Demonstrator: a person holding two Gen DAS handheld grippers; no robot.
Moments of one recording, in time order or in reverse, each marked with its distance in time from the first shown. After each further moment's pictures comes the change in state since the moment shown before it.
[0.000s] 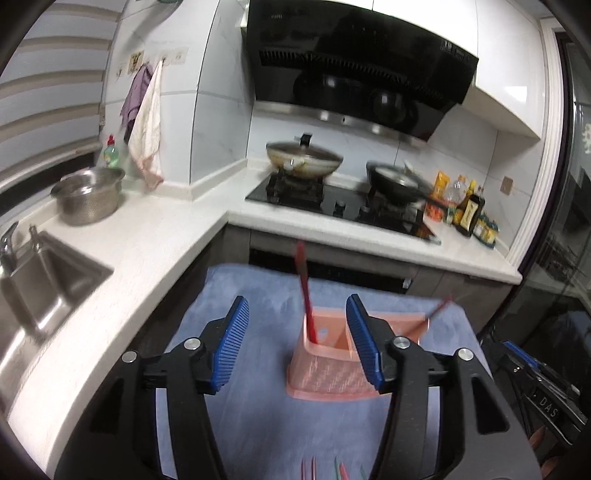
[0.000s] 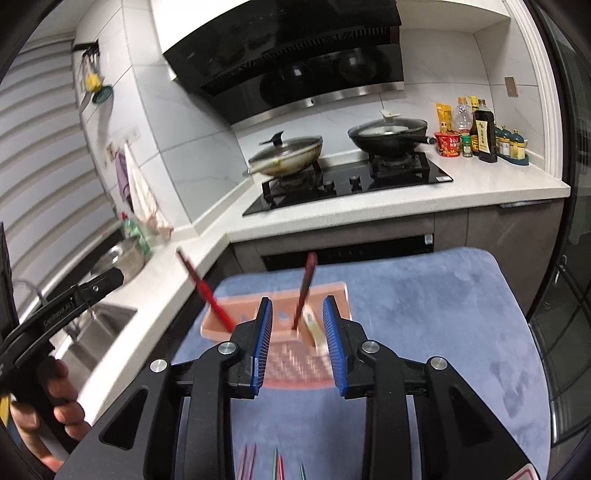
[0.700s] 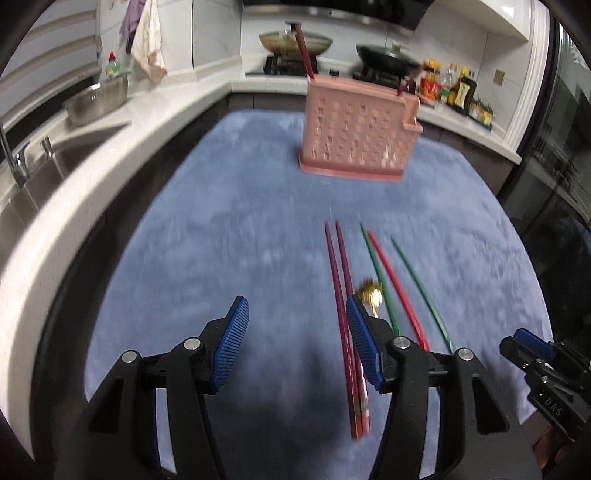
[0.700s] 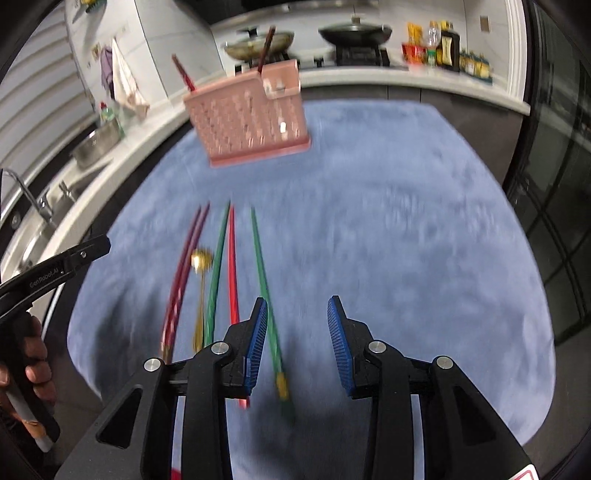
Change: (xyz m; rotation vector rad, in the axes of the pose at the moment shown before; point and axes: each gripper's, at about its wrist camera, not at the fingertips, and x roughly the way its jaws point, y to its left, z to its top) left arm -0.062 0.014 -0.211 0.095 0.349 0.021; right arm -0.079 -0.018 -0.223 -0.026 0.343 -0.142
